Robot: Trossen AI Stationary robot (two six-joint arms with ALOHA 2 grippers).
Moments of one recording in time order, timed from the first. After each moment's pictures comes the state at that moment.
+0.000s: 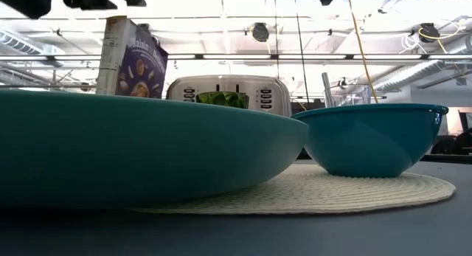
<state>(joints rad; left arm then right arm) -0.10 0.97 0.47 1.38 -1.26 0.94 -0.11 0.94 0.88 -0.10 -0.13 -0.06</state>
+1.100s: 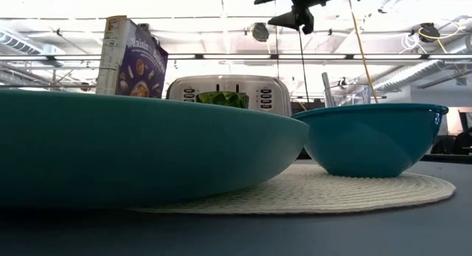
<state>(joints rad) -0.46 0.97 0.76 0.74 -1.25 0.74 -0.28 1.27 0.99 0.28 0.34 0.32</state>
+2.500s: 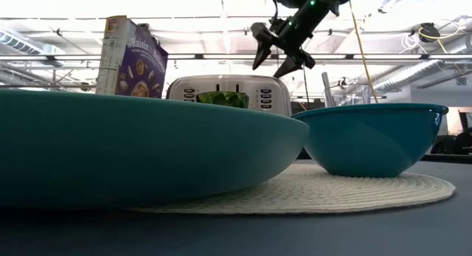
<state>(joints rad) -0.49 0.97 0.76 0.70 -1.25 0.68 -0.41 1.53 1.25 -0.36 0.34 0.55</state>
